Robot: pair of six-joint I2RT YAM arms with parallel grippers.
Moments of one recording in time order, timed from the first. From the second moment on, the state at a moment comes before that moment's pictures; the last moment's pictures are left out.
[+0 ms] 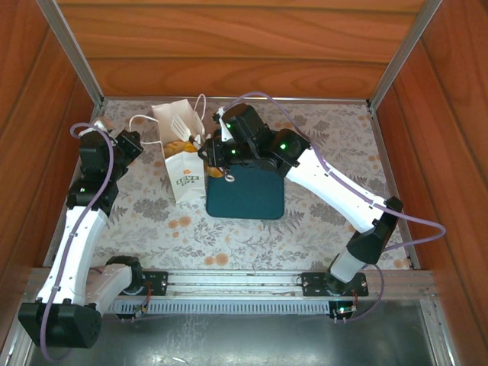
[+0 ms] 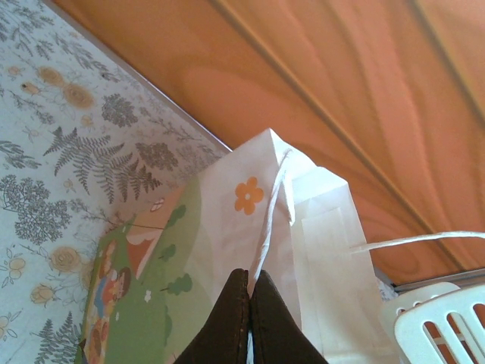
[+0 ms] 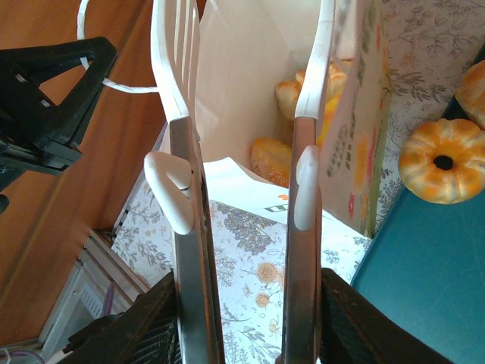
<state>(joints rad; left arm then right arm) -0.05 0.92 0.91 -0.32 0.11 -0.81 0.98 1.65 1.81 -0.83 -0.11 0.60</state>
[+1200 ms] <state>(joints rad) -0.05 0.92 0.91 -0.33 0.11 -0.81 0.75 1.27 1.53 -0.83 0.01 0.59</state>
